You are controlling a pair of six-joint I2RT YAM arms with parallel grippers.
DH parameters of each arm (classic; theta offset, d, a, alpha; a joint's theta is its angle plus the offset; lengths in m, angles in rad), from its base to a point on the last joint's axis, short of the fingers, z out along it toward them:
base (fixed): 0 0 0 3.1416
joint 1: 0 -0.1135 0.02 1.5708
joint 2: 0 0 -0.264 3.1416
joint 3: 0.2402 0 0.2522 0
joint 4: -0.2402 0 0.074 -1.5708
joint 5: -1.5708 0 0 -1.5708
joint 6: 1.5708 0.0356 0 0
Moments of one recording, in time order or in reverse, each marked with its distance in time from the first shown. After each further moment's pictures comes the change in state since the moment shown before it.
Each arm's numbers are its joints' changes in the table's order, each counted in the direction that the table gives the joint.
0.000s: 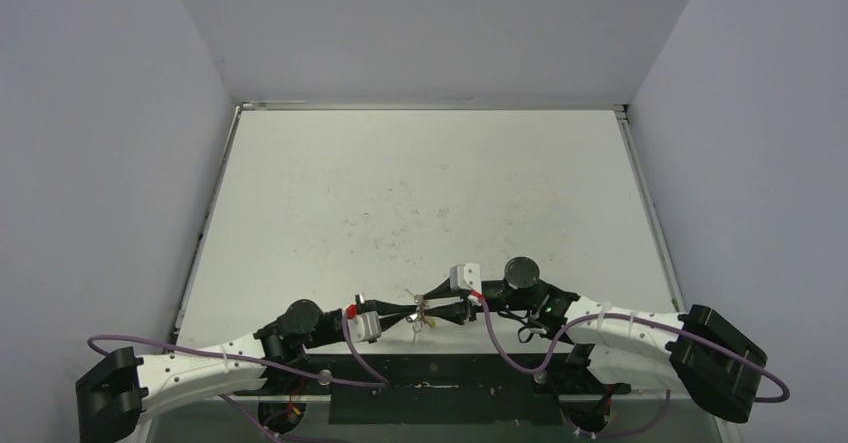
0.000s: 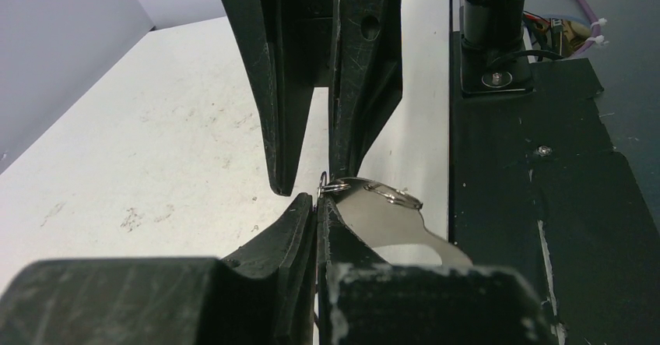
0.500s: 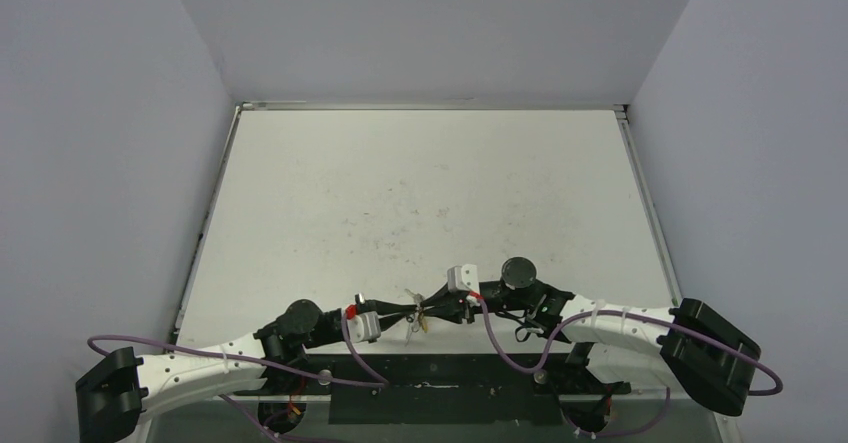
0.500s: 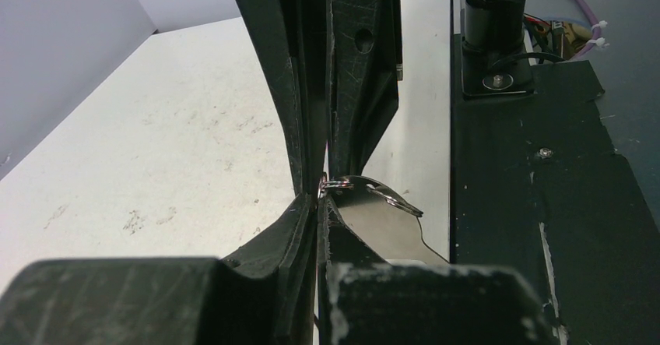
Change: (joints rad) left arm 0.000 -0.003 0.000 0.006 -0.002 0.003; right arm -0.007 0.035 0.000 0.046 0.036 0.012
